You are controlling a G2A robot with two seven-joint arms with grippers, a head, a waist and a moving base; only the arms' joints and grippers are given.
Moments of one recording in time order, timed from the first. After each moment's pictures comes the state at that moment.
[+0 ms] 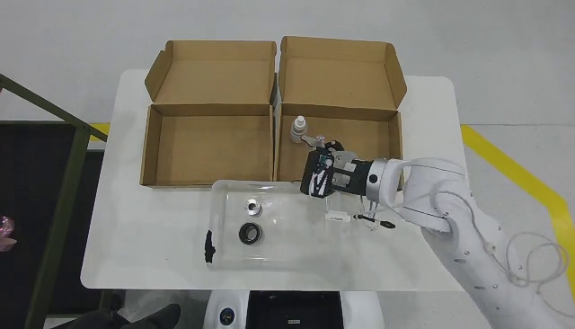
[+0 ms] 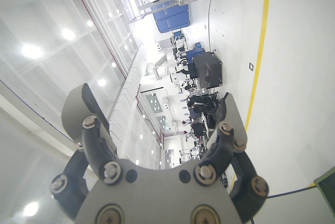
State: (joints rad) left arm -0.33 -0.16 -0.45 -1.44 1.96 -0.37 0.19; right arm -1.04 -1.08 1.04 -2.01 -1.18 -0.73 0.62
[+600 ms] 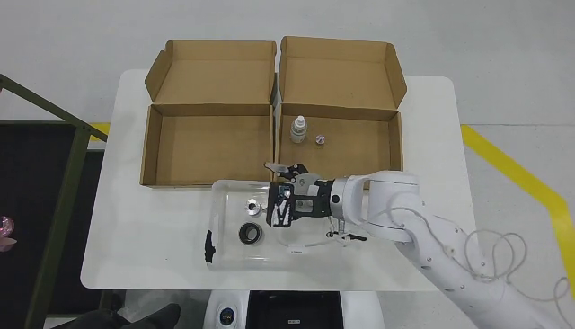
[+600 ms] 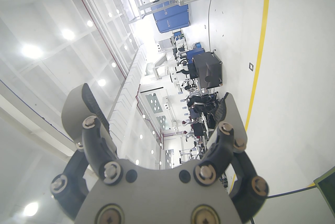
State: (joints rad) left arm -0.33 -0.16 -0.45 -1.44 1.96 -0.37 0.19; right arm -0.97 -1.12 0.83 -1.94 -1.24 -0.70 0.57
